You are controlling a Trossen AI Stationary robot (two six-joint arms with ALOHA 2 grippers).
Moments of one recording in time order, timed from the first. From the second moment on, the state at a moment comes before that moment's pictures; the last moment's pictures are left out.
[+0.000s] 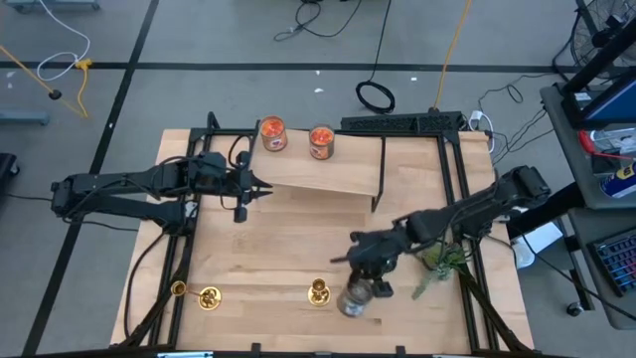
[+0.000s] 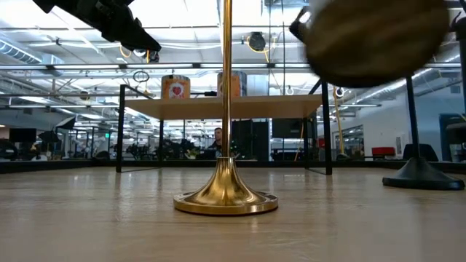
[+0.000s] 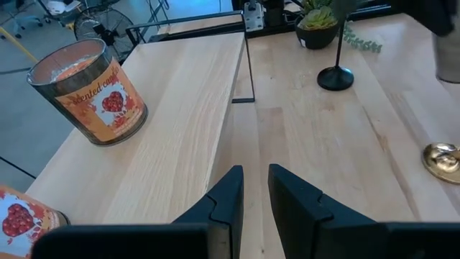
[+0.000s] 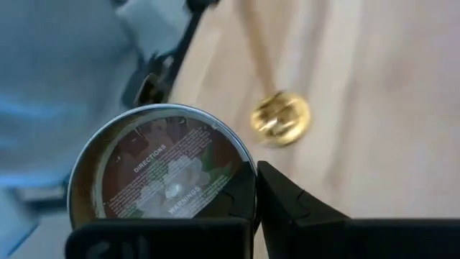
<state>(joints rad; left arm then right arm) 0.17 0.86 0.73 -0.32 0.05 0.23 0.33 1.50 1.10 -0.34 -0.21 0.24</state>
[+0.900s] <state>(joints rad) 0.17 0.86 0.73 -0.31 0.05 0.26 -0.06 1.33 1.29 -0.61 0.02 -0.20</state>
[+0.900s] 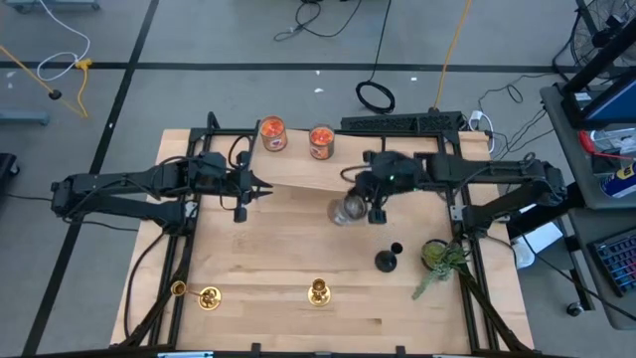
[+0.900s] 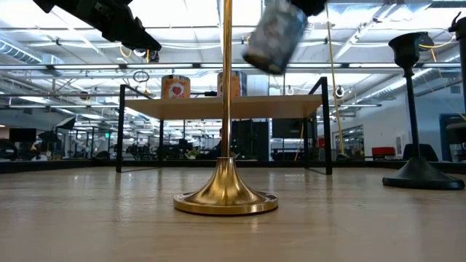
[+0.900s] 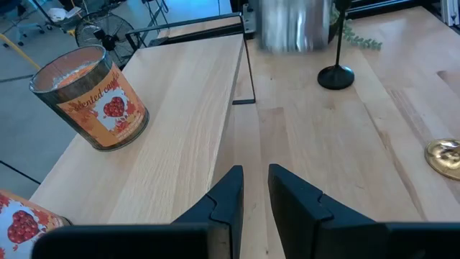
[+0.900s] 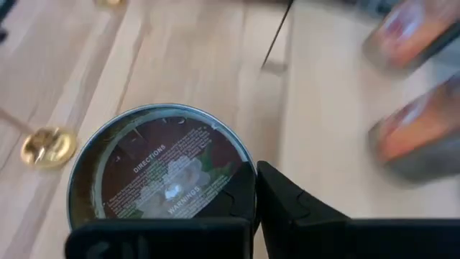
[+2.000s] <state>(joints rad) 0.17 0.86 0.73 -0.32 0.05 0.26 -0.52 1.42 1.41 -0.84 0.16 -0.22</state>
